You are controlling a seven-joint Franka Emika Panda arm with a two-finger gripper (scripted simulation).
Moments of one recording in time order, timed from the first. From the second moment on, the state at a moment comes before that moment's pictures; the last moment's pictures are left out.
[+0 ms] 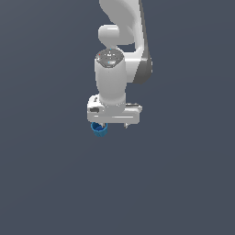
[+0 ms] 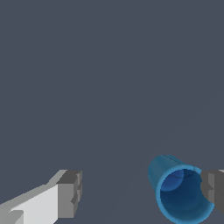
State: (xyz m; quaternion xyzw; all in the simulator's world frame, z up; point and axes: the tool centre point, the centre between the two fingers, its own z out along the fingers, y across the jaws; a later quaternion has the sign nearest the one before) arm 0.012 -0.013 0.184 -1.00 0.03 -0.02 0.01
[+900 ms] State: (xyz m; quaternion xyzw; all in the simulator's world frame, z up) arm 0.014 -0.019 0.190 -1.00 0.01 -0.03 0.01
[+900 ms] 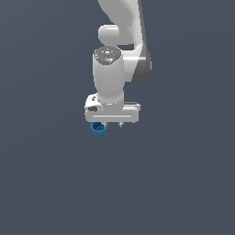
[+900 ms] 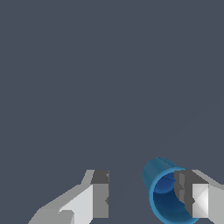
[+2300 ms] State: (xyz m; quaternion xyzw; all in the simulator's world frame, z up) arm -0.006 -0.072 0.141 -0.98 -0.21 -0.01 0.04
